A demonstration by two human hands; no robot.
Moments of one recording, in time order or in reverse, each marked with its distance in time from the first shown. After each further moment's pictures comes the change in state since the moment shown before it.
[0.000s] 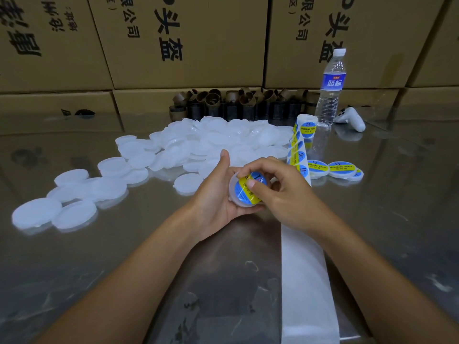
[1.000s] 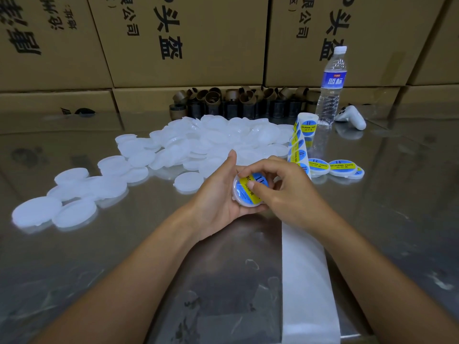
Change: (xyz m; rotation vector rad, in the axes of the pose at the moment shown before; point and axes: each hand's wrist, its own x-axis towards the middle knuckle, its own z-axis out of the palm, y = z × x) left_hand -0.005 0.000 0.003 0.012 -0.072 -0.007; right_hand 0.000 0.003 -0.002 -0.101 0.040 0.018
